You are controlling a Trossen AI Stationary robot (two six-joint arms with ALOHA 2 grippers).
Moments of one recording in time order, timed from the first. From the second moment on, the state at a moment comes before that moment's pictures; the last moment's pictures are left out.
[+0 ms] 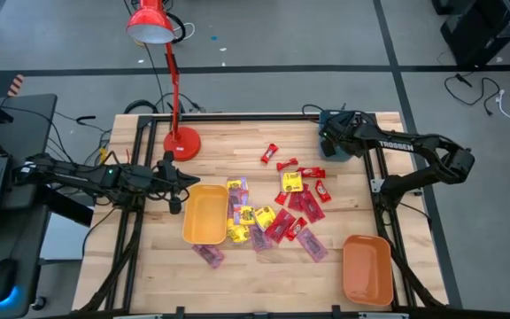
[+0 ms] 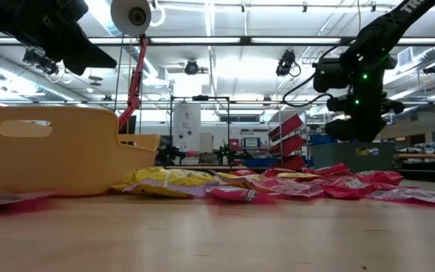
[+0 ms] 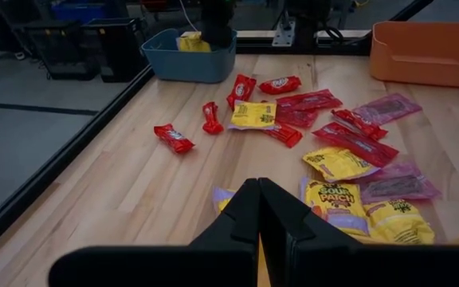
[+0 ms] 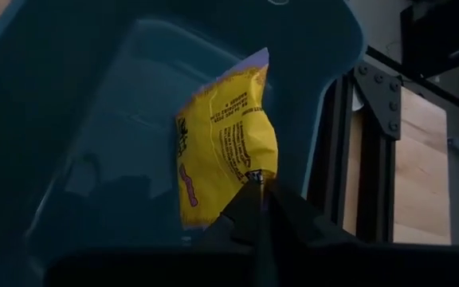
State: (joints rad) left arm -0.16 0.53 0.42 -0.24 -0.39 -0.09; right arm -0.67 1.34 0.72 -0.71 0.62 0.52
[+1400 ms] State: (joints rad) left arm -0.16 0.53 0.42 -0.24 -0.39 -0.09; right arm -0.61 1.33 0.72 -0.35 0.52 0.44
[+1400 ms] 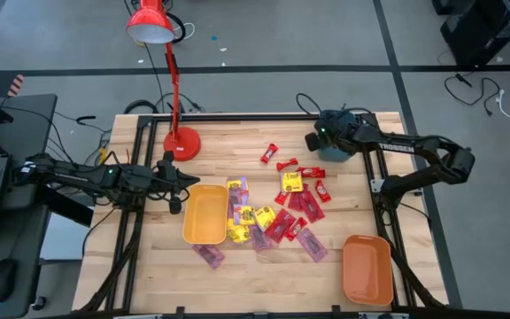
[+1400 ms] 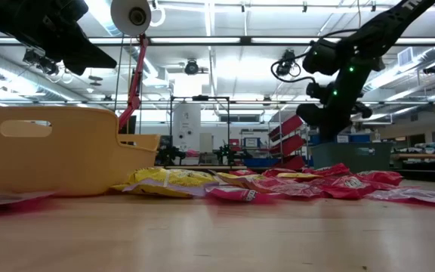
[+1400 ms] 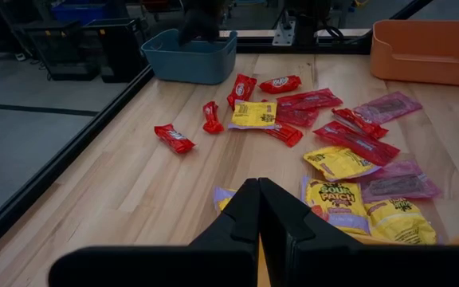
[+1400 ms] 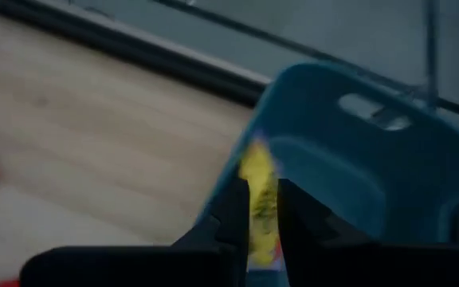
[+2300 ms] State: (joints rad) left arm -0.16 0.53 0.42 -0.23 -0.39 -0.09; right arm -0.73 1.32 0.72 -0.40 0.24 0.47
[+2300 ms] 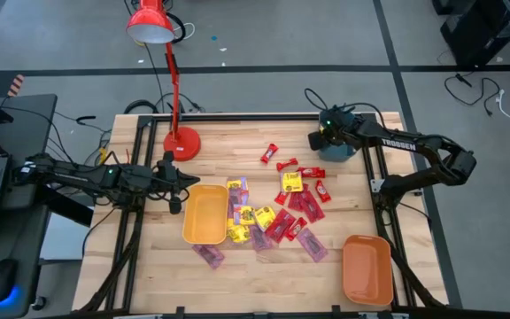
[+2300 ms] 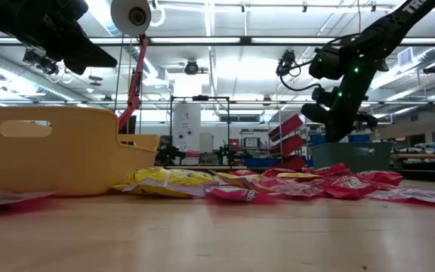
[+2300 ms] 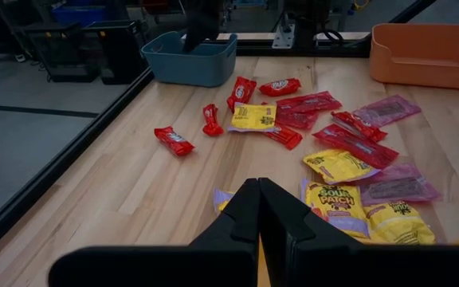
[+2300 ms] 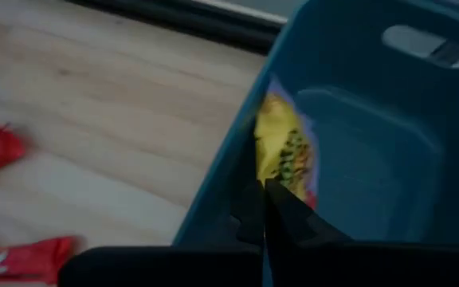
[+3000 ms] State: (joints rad) left arm -0.16 0.53 0.42 -0.23 -0.39 -0.09; right arm -0.73 1.26 0.72 -0.54 0.28 0.47
